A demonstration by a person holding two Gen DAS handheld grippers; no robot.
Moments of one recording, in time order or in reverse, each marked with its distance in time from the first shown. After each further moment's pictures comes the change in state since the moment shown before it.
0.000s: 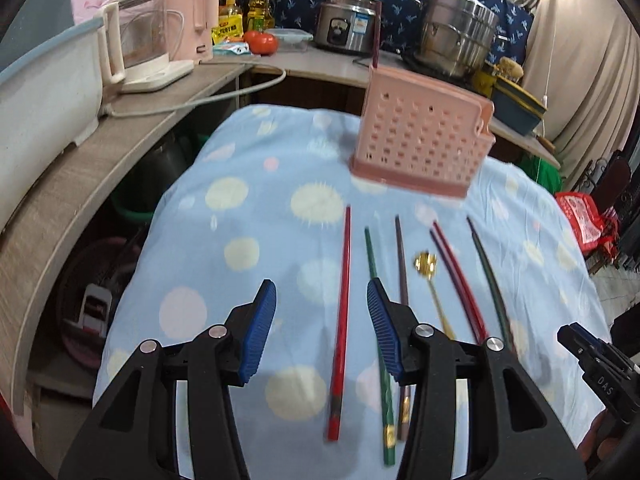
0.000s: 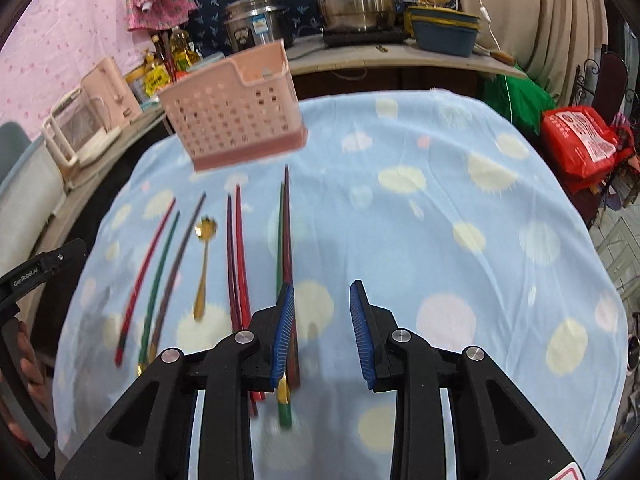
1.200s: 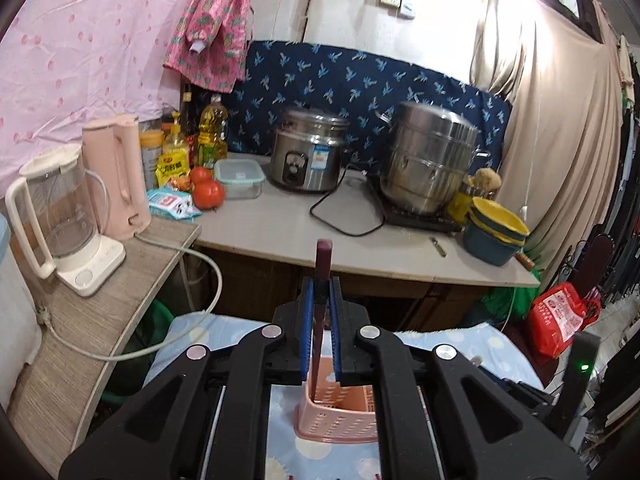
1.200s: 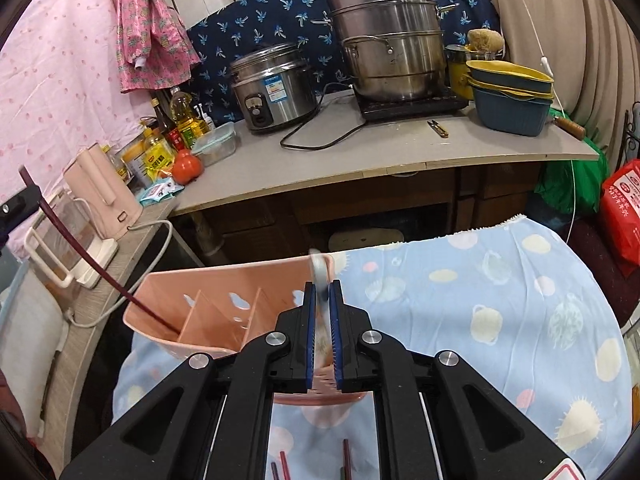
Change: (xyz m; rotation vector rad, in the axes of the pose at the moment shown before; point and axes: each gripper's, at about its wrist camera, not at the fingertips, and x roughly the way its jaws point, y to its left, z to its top) left arm 0.019 -0.048 0.252 0.021 -0.336 -0.103; right arm 0.102 0.045 0.248 0.028 -0.164 0.097
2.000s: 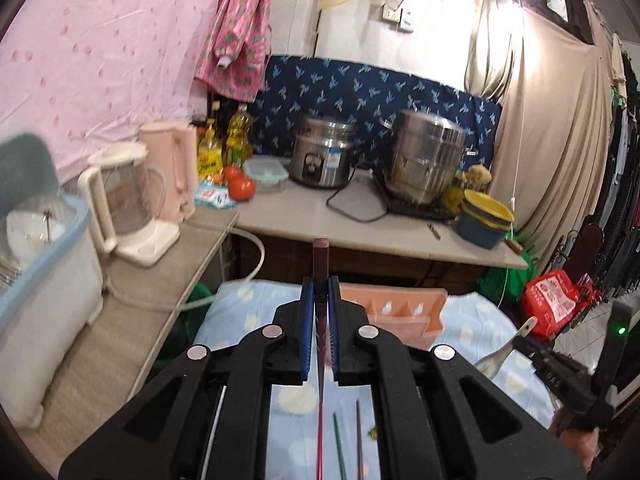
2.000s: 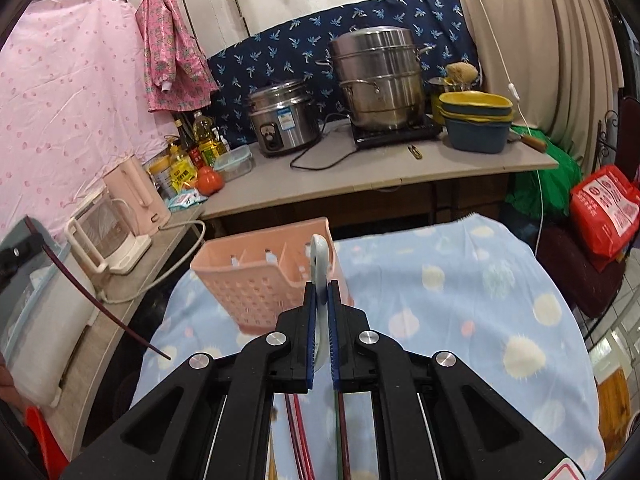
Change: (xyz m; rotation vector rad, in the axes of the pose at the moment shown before) left arm -0.140 0.021 -0.019 0.016 -0.028 0.012; right arm -0.134 -0.003 -0.043 -0.007 -0.097 0.020
